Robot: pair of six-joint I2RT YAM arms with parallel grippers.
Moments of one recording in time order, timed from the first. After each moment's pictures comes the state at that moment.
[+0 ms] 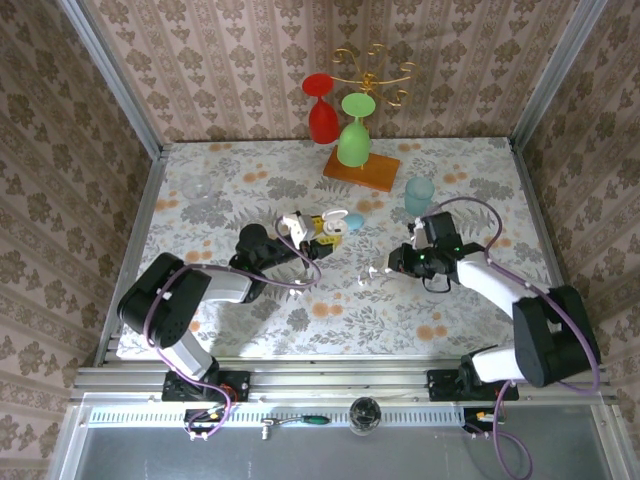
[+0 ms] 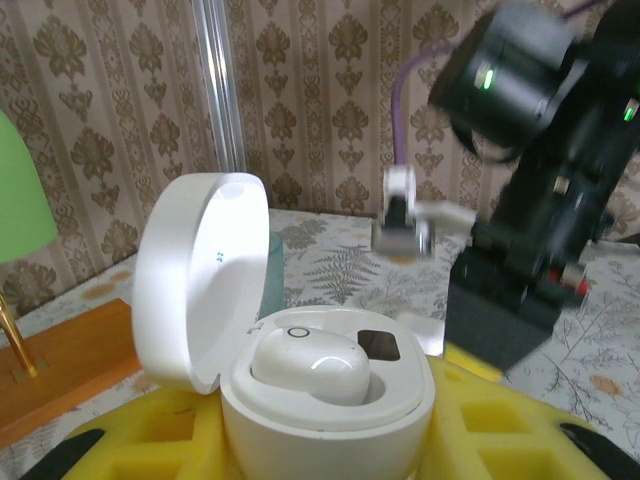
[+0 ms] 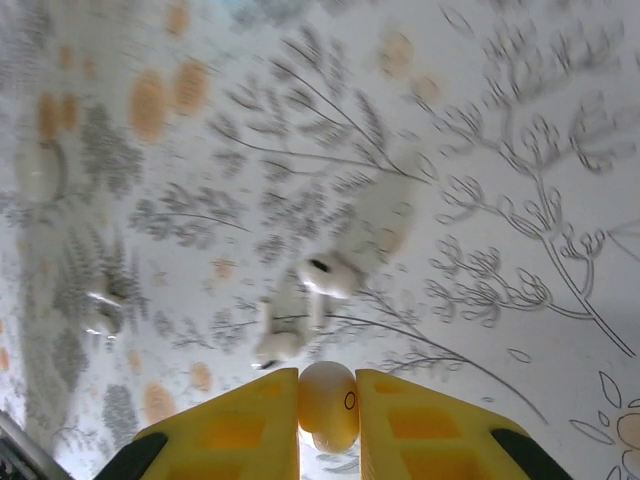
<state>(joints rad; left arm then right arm) -0.61 1.65 0.55 1.17 0.67 0.02 0.25 1.34 0.71 -0.32 -0.41 0.51</state>
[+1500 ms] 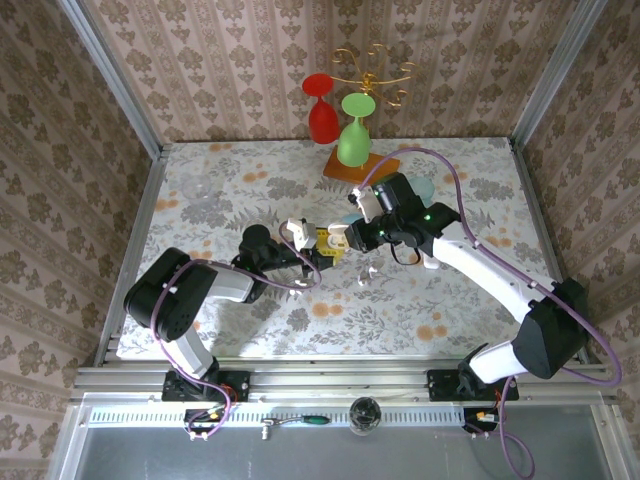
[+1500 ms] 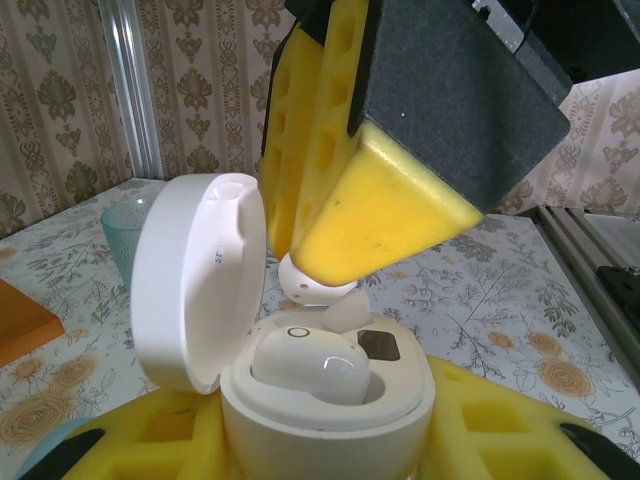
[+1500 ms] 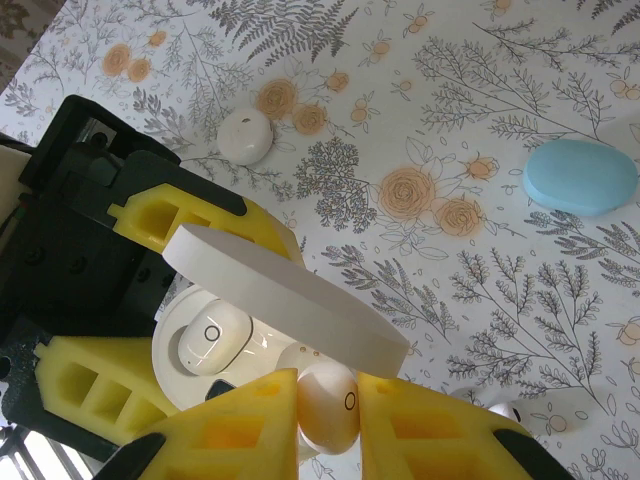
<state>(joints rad) -0.60 1.69 0.55 1.16 0.85 -0.02 0.57 1.44 1.22 -0.62 -0.25 0.16</state>
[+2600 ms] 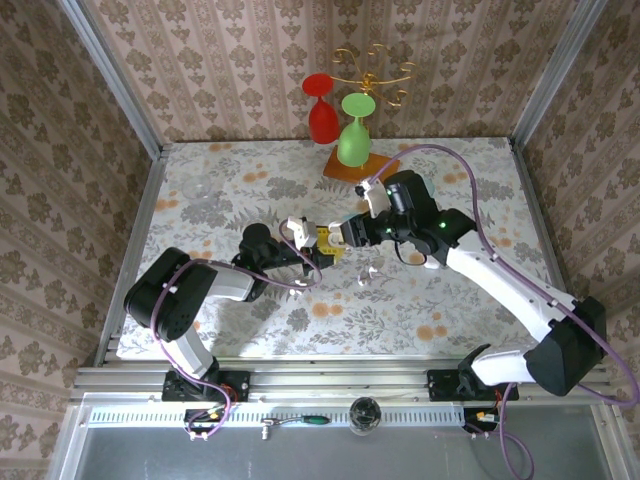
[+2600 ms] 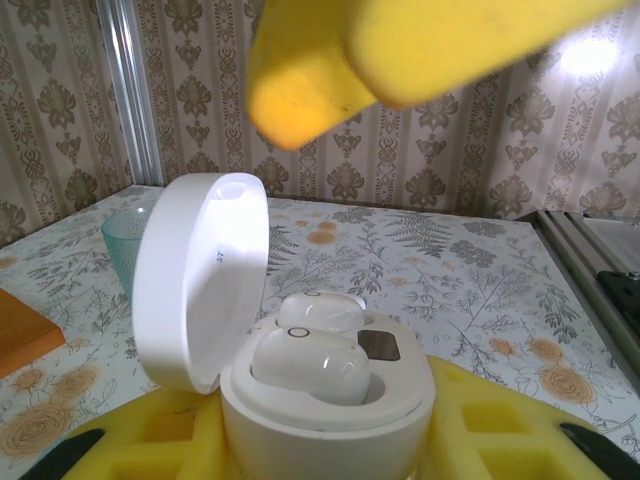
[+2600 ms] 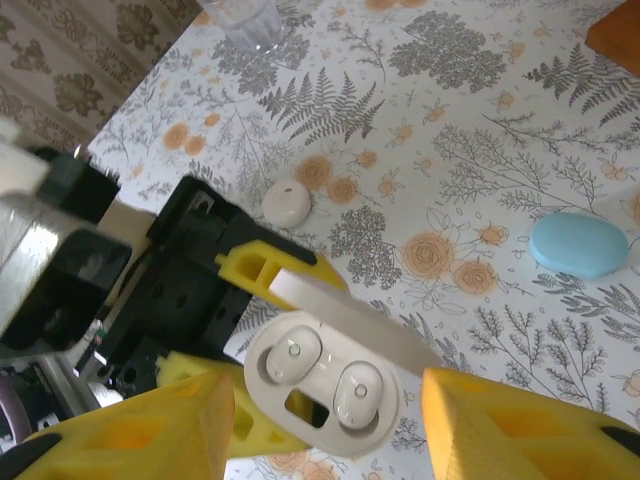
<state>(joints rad) -0.60 1.69 0.56 1.16 0.85 -0.02 0.56 1.35 1.21 -0.53 -0.27 0.21</state>
